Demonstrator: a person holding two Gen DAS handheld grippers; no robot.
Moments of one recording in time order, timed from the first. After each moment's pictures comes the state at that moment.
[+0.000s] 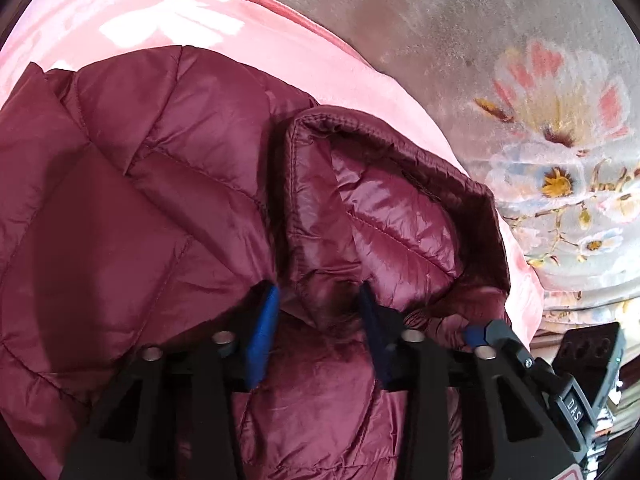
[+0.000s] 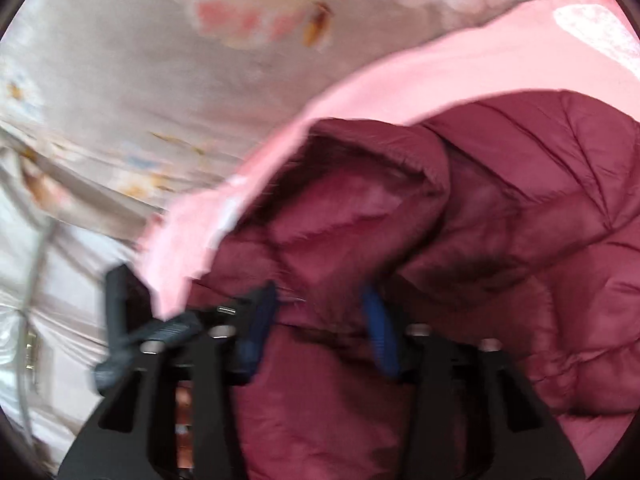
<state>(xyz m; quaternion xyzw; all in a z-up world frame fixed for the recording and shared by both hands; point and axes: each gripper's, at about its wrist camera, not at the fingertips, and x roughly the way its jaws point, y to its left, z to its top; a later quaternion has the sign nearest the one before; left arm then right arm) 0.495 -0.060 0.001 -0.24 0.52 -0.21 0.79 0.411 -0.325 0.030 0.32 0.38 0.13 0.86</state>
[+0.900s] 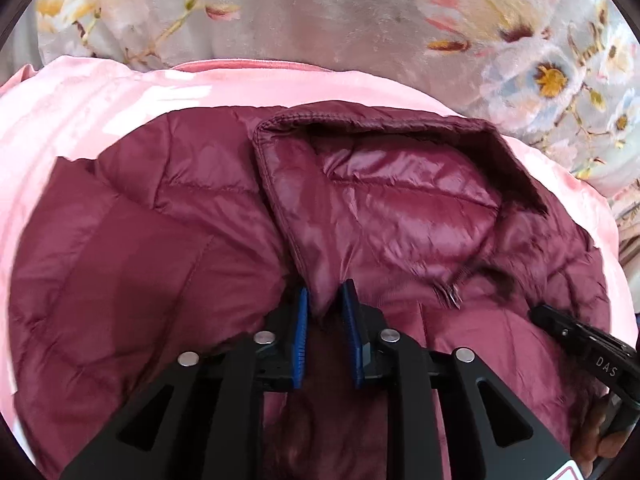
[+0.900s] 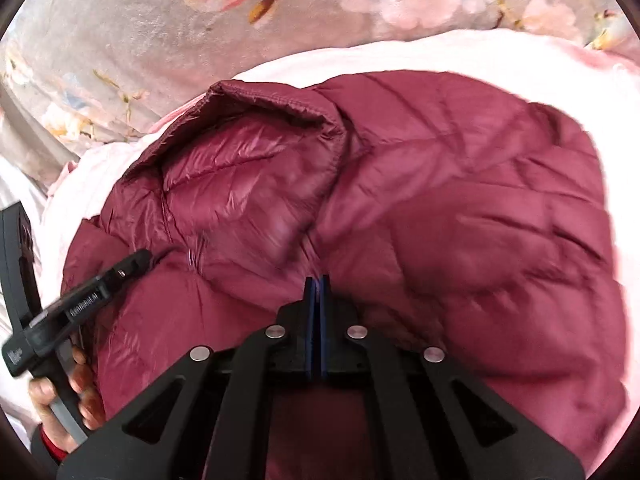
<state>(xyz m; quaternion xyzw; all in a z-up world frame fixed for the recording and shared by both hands) 0.441 -0.083 0.002 -0.03 0.42 -0.18 0.89 0.349 -0.337 0.000 0.16 0.41 -0.02 0.90</state>
